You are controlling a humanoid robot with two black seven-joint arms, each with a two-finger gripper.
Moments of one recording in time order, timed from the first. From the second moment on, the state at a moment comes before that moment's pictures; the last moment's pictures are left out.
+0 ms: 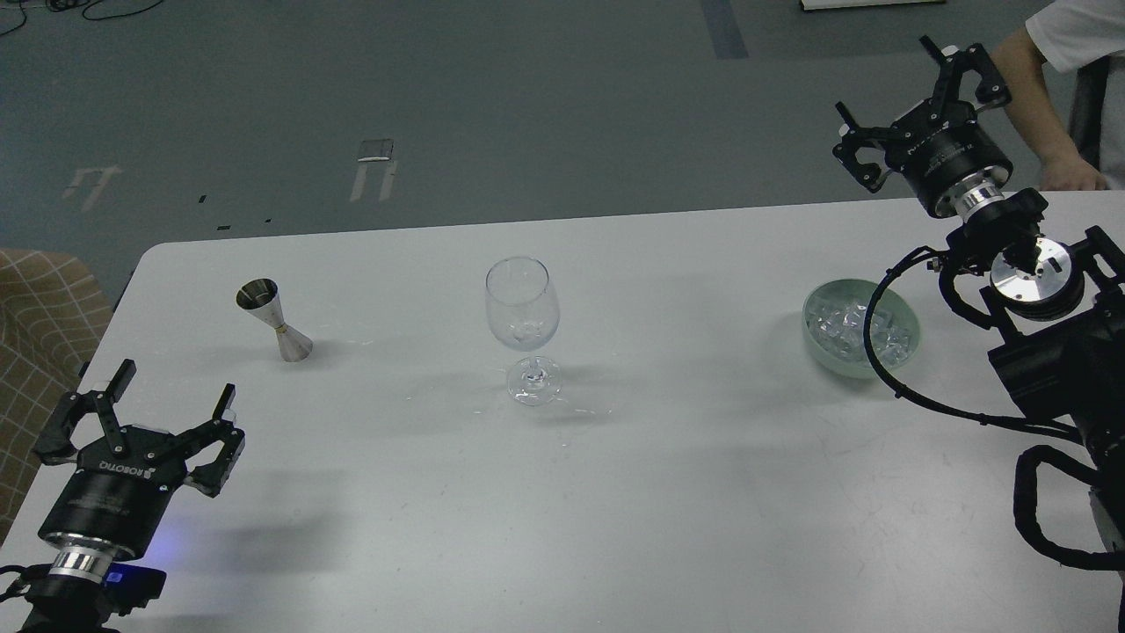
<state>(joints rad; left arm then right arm) 0.35 0.44 -1.52 -1.50 -0.27 -0.40 -0.02 0.77 -0.19 1.39 0.53 -0.26 0.49 -0.03</state>
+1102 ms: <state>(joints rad) 0.15 0.33 -1.51 -1.32 -0.27 -0.20 -0.01 0.69 -0.27 1.39 0.52 -0.26 0.49 -0.04</state>
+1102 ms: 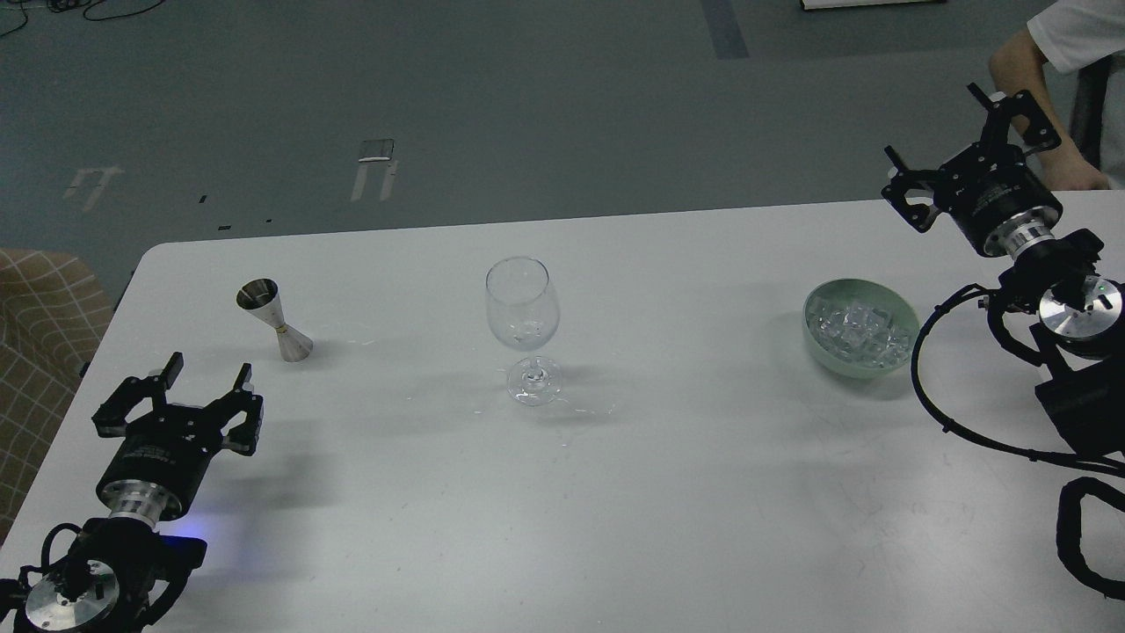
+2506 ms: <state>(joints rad) -0.15 0.24 -1.41 -0.92 -0.26 -0.31 0.05 0.76 -0.29 1.39 0.50 -0.26 0.49 -0.04</state>
